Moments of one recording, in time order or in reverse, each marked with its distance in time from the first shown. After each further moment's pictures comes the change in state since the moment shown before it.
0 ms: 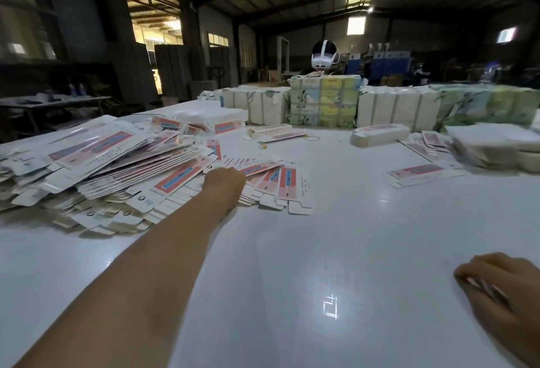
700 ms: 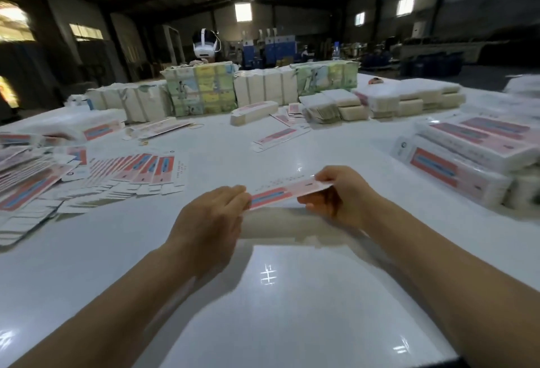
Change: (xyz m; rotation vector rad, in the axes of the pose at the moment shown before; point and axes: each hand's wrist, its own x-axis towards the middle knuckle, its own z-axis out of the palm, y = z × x) left_hand -0.181 0.159 -0.080 -0.530 0.554 0.732; right_hand 0.017 -0.043 -0.083 1.550 -0.257 0.884
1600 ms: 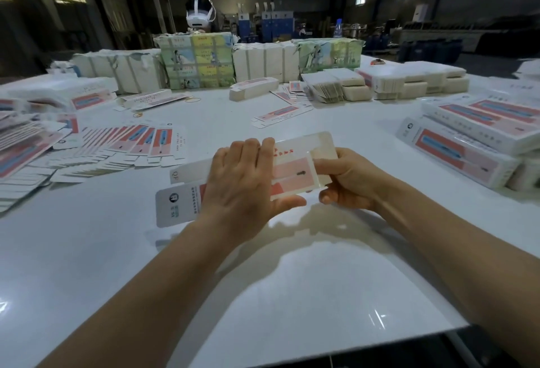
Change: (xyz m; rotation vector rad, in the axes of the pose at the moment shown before) left_hand 0.023 0.031 0.002 0.067 0.013 -0.180; right_hand 0.005 0.011 -0.010 -0.284 -0.350 -0.160
